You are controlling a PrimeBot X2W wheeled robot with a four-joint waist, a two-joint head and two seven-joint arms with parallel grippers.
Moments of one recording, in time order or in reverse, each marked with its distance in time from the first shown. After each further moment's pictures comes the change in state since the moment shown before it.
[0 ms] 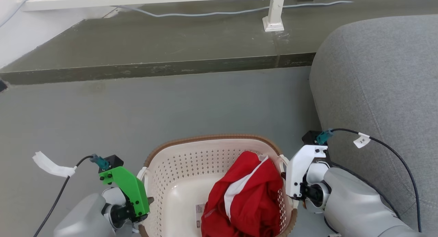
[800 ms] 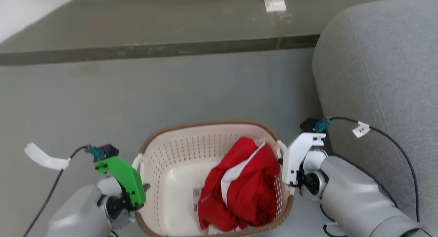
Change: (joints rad) left arm -0.029 0.028 -0.011 -0.036 0.001 0.000 -0.042; right arm -0.046 0.000 0.024 -0.023 0.026 -0.034 -0.022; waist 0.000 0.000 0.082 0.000
